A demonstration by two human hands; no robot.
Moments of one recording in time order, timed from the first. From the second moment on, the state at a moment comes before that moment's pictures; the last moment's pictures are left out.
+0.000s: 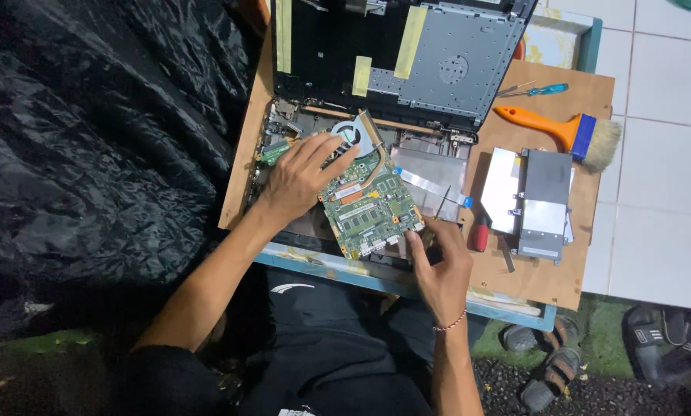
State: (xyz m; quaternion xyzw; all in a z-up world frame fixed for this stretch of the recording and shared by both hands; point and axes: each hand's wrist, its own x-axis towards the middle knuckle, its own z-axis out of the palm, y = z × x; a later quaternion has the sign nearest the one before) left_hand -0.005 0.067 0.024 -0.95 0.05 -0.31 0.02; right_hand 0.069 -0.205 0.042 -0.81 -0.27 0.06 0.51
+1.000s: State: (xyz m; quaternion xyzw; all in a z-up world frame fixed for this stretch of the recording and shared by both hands) left_hand -0.020 0.066 0.060 -0.98 -0.06 -0.18 -0.08; right_hand 0.064 -0.201 0.048 -0.83 -0.29 0.04 0.47
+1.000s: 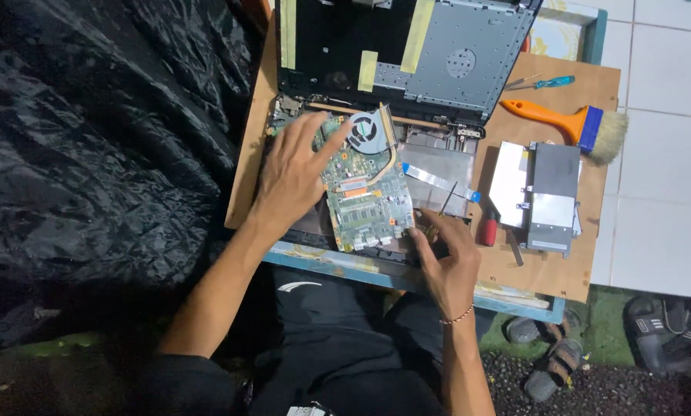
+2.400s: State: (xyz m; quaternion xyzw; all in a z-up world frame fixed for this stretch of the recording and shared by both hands) left_hand -0.040 0.039 0.029 -0.89 -0.15 -0.34 -0.26; right_hand 0.059 -0.196 0.053 -0.84 -0.29 0.03 0.45
